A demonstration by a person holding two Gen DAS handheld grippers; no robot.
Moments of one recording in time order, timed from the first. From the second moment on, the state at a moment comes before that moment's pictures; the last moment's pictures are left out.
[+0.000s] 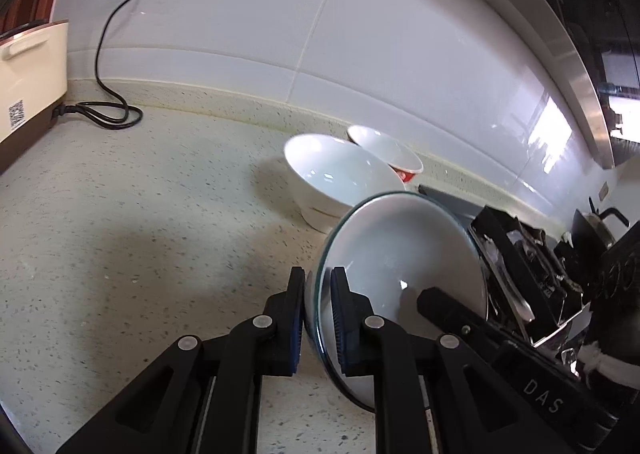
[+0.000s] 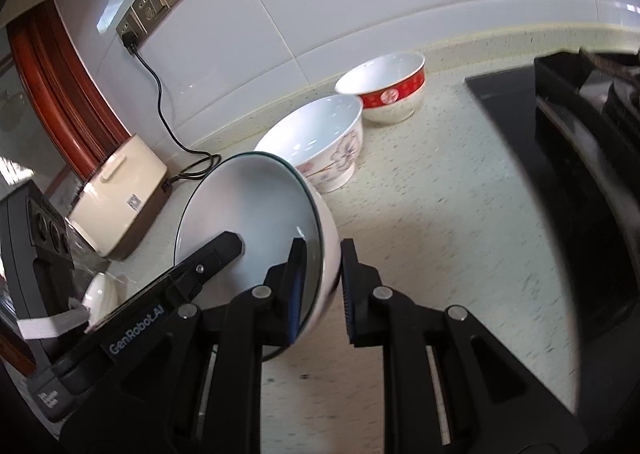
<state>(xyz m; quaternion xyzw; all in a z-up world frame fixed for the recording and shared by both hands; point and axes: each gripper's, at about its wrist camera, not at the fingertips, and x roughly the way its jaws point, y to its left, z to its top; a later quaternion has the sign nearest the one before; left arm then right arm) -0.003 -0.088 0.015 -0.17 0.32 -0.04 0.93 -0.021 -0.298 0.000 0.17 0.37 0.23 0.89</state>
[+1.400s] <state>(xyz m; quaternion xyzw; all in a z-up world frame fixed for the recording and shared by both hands) -0.110 0.073 0.005 -0.27 0.27 0.11 0.92 -0.079 -0.131 -0.007 0.11 0.38 0.33 0.86</state>
